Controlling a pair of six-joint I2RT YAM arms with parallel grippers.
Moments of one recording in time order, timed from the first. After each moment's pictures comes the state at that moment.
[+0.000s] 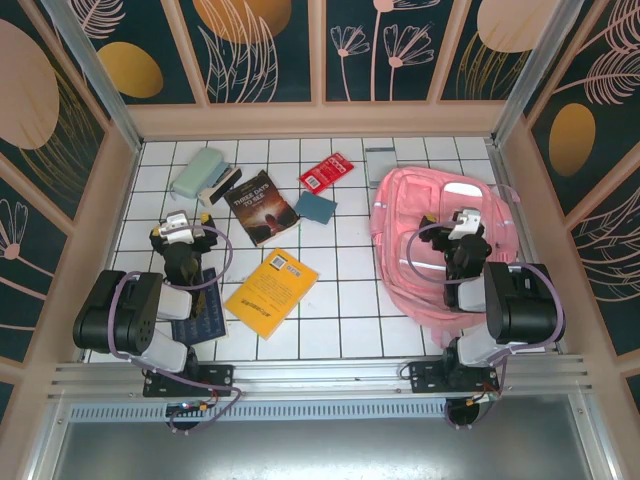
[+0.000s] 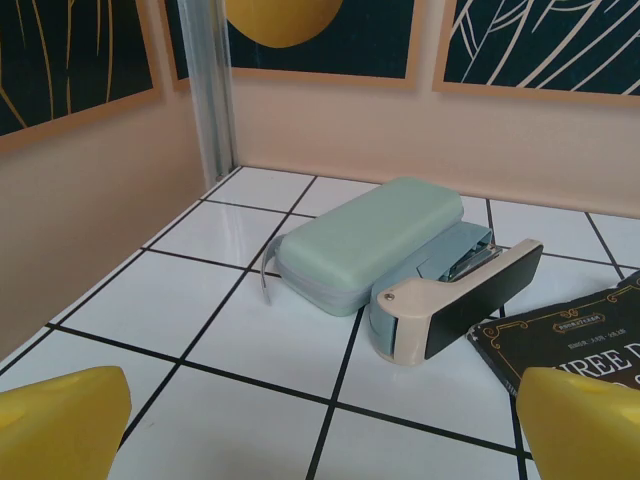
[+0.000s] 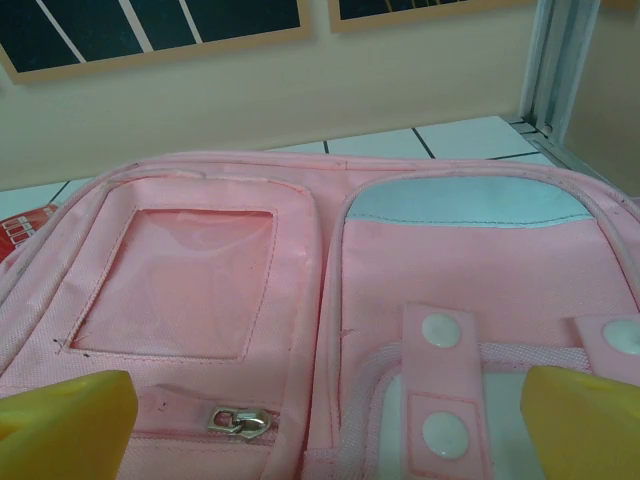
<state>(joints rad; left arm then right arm) -0.07 1.53 0.20 1.22 -0.35 -0.08 -0.04 1.53 0.22 1.14 -0.03 0.11</state>
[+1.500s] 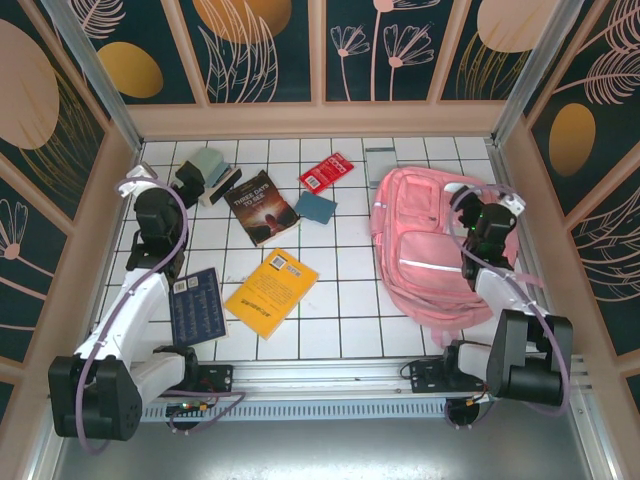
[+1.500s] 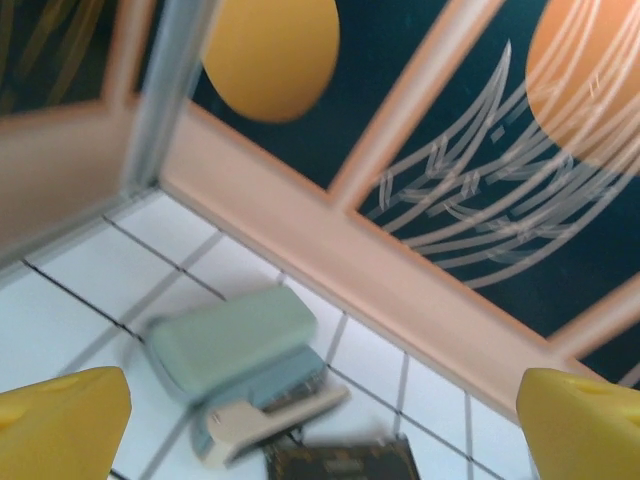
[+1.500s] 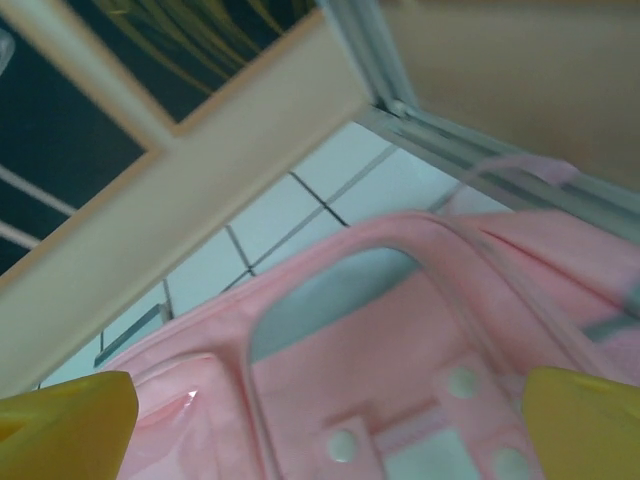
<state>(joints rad) -0.07 1.08 0.70 0.20 -0.26 -0.61 -0.15 1.20 0.51 0.37 0.11 0.61</state>
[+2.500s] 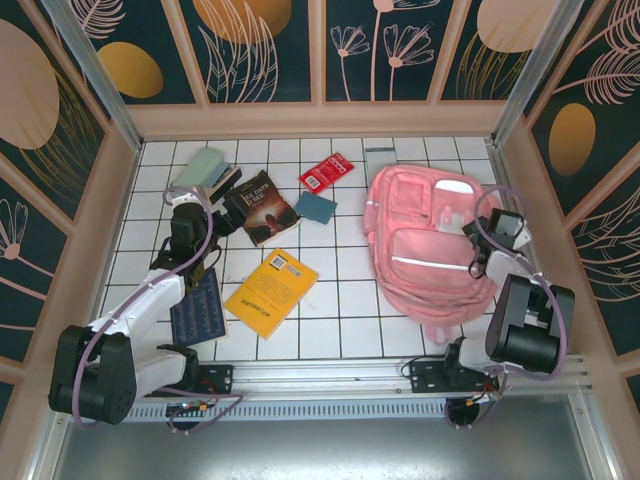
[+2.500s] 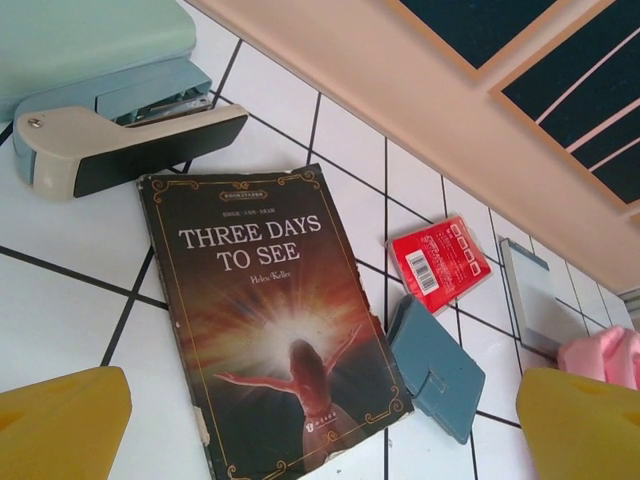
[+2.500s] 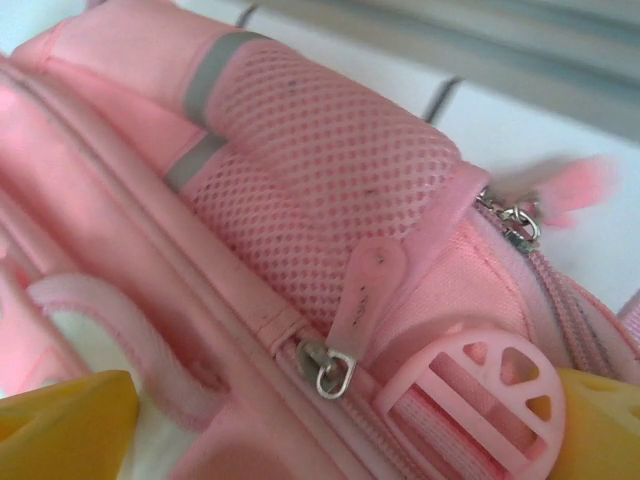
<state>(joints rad) -0.22 1.17 0.58 0.18 0.02 -0.71 -0.25 1.39 0.62 -0.07 0.12 0.73</state>
